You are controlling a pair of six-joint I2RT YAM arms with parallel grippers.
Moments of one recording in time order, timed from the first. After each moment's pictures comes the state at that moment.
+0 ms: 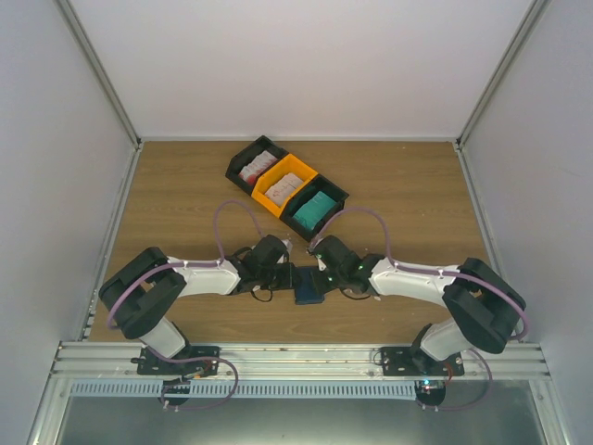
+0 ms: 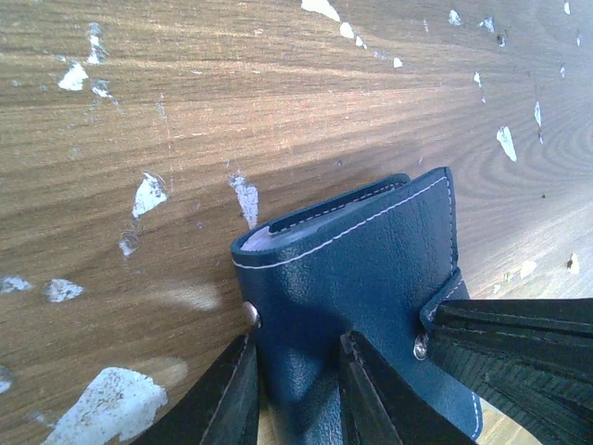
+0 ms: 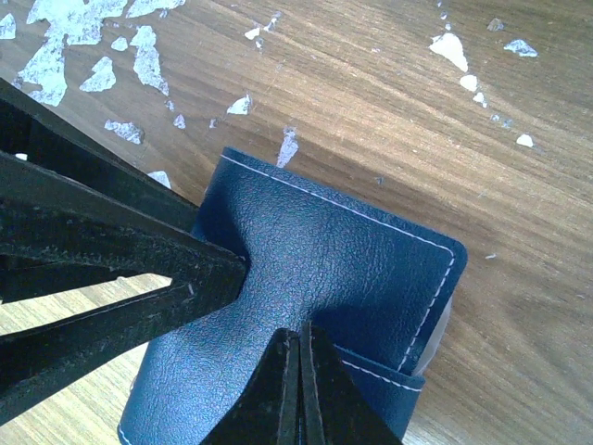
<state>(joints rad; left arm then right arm) -0.81 1.59 0.64 0.05 0.21 -0.83 0.88 1.48 0.68 -0.21 -0.08 0.45</state>
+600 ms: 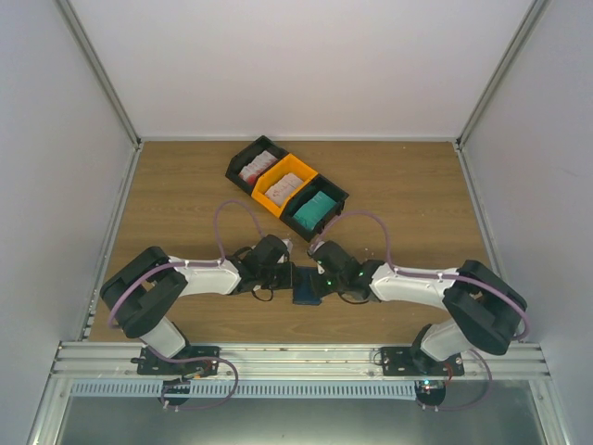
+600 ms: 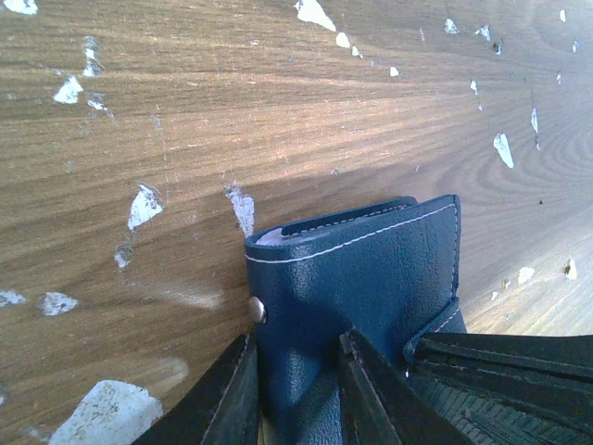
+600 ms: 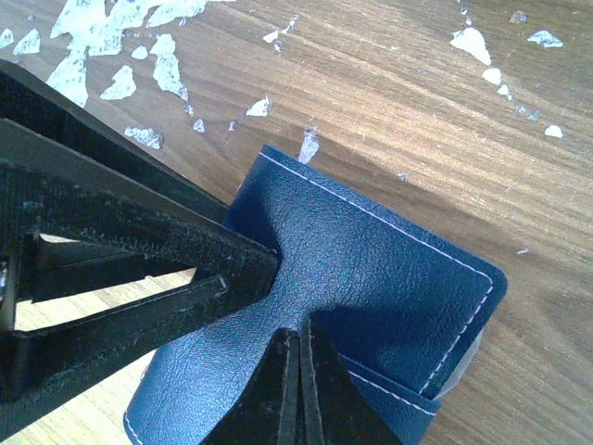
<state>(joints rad) -0.81 1.60 0.64 0.06 0.21 -0.83 0.91 1.47 0.64 -0.14 -0.05 0.50</state>
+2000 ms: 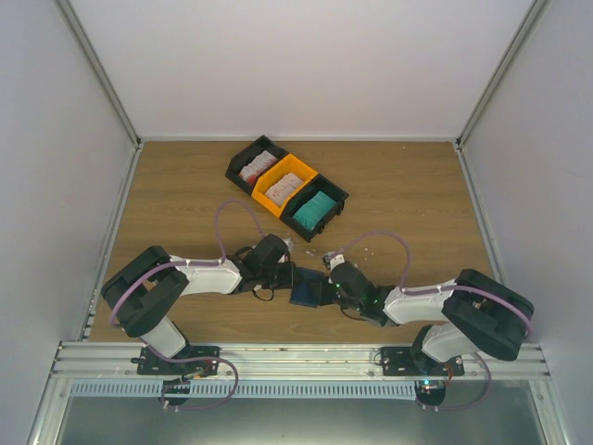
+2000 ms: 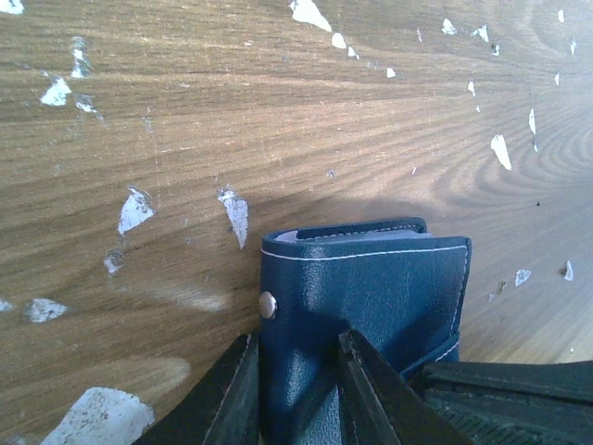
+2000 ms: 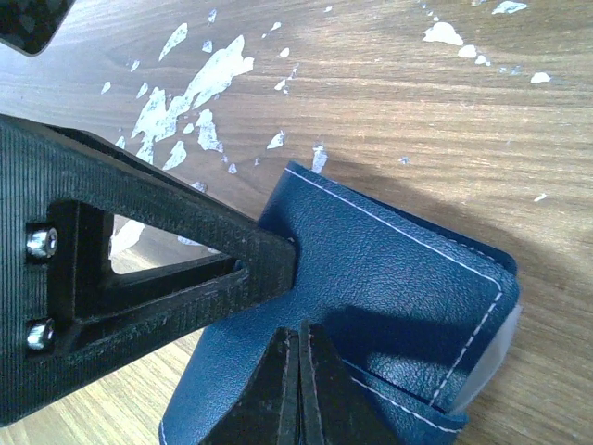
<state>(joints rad) -0.81 1.60 0.65 0.06 0.22 -0.83 0.96 1.41 0.32 0.40 0.01 0.79</state>
